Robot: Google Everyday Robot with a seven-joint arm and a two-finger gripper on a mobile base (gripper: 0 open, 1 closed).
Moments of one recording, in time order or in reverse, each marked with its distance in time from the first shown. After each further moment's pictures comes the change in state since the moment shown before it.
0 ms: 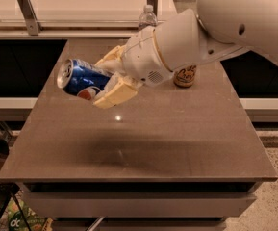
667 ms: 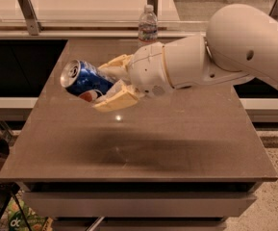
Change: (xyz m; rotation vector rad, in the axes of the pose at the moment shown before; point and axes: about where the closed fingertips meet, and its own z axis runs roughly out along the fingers) arm 0.010 0.002 0.005 0.070 -0.145 0.045
